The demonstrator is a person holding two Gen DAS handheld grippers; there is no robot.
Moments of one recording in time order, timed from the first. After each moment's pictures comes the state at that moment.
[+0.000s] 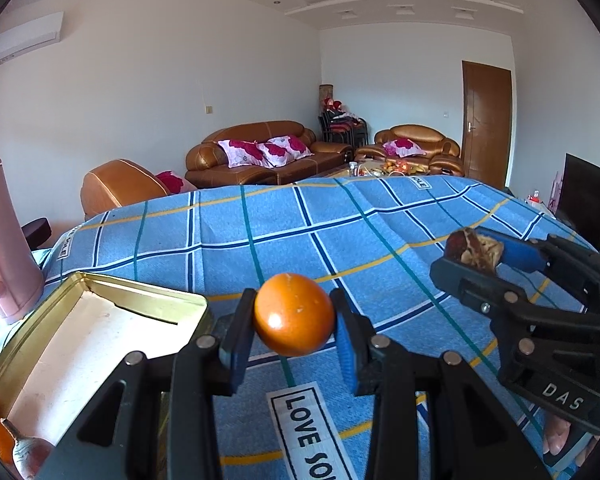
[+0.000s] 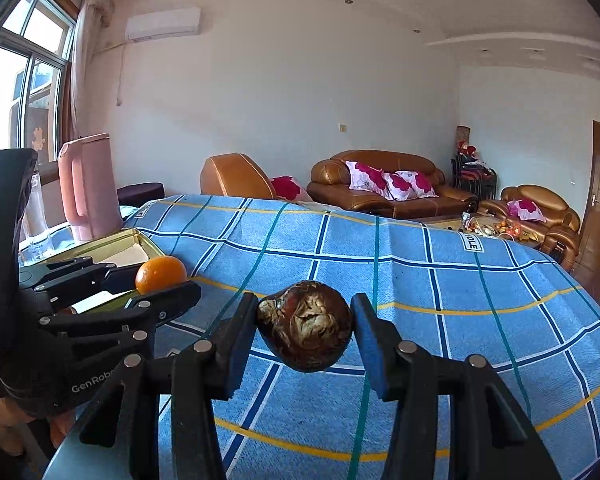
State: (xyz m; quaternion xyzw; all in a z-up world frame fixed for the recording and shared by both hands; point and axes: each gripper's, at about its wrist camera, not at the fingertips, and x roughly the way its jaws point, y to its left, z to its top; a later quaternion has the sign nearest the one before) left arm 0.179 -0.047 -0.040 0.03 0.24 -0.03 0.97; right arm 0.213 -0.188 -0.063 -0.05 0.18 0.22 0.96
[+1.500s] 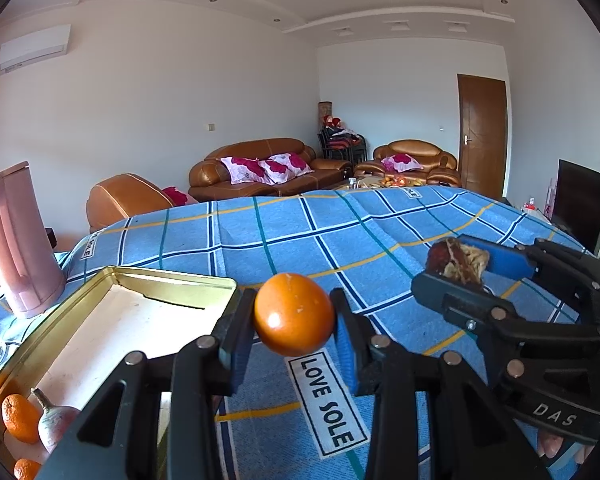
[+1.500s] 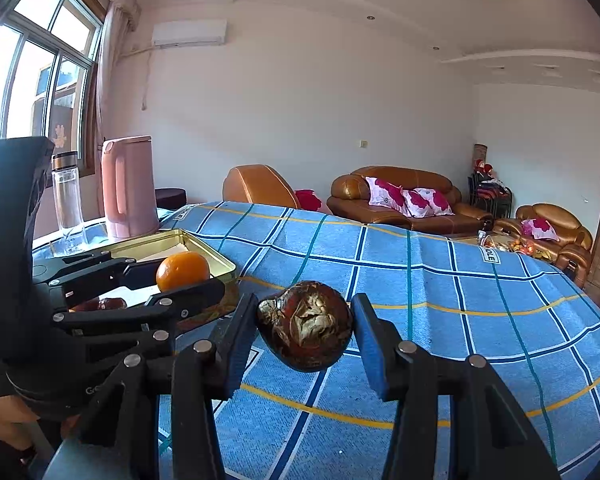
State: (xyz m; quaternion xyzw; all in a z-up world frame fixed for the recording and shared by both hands) left arm 0.125 -0.030 -0.034 0.03 0.20 -0.03 0.98; right arm 0.162 -0.179 -0.057 -0.06 0.16 0.26 0.95
